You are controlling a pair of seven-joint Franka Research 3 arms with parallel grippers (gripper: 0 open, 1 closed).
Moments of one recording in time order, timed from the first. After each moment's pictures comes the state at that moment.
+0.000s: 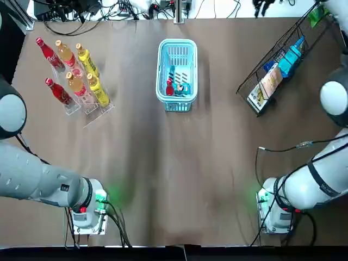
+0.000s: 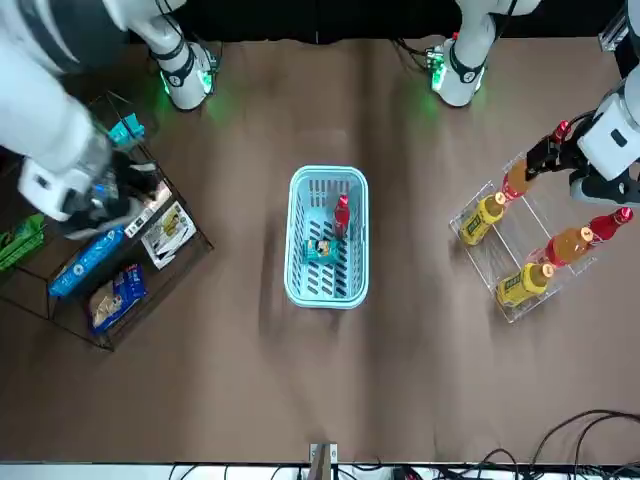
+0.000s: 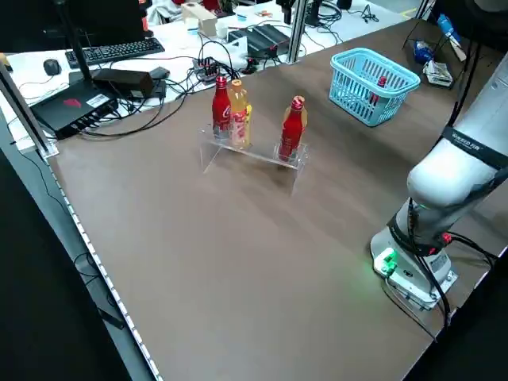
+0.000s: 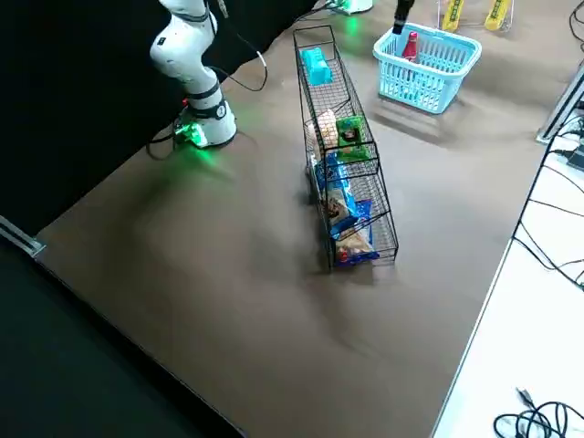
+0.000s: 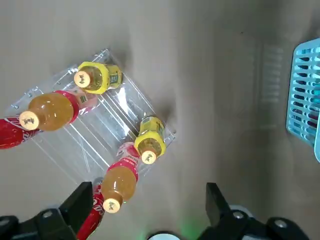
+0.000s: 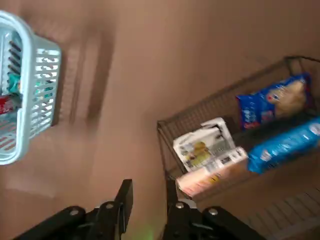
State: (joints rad) left arm -0.18 0.02 0.10 -1.58 -0.02 1.51 0.04; right arm 0.27 0.23 -0.01 -1.30 0.03 1.39 0.02
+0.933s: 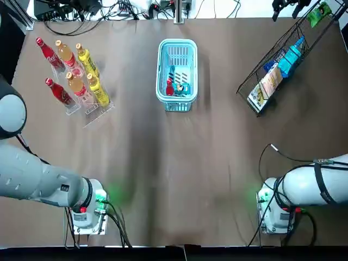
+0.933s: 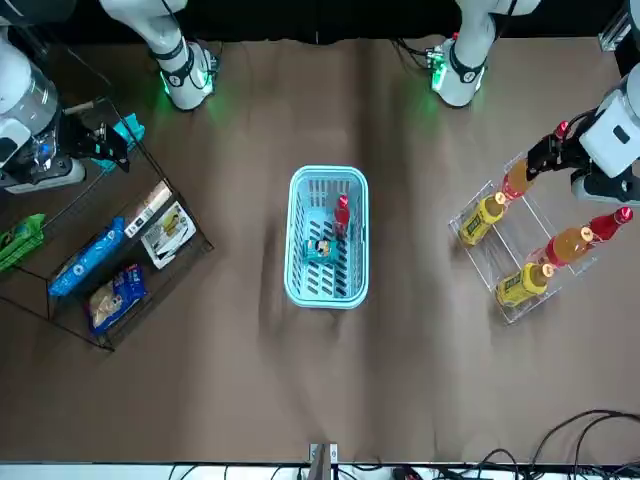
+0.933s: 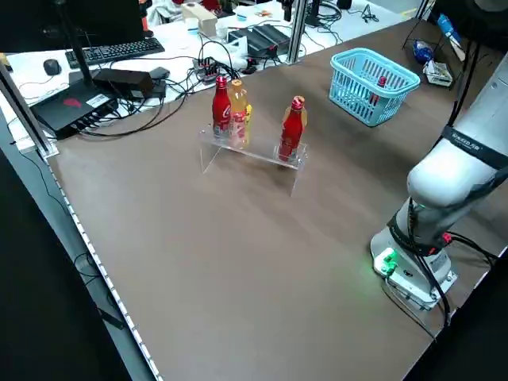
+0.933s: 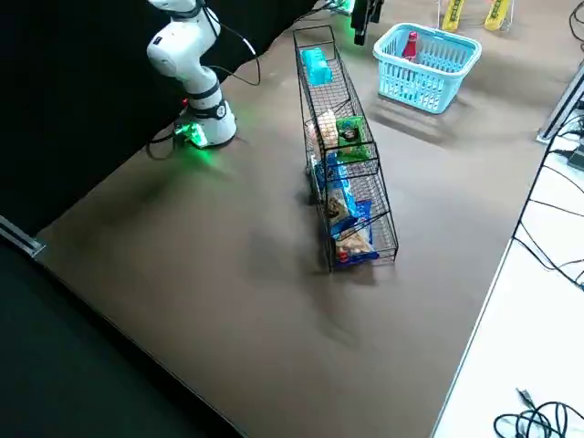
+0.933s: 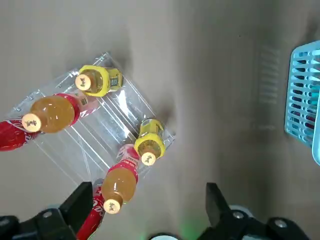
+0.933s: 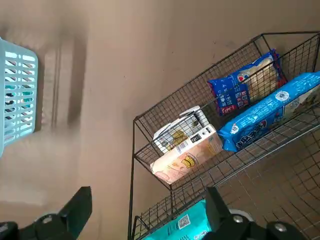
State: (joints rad) left arm -0.18 0.02 0.10 -1.57 -0.02 1.51 0.04; right arm 0.13 -0.05 -0.01 -1.65 0.03 1.55 -0.01
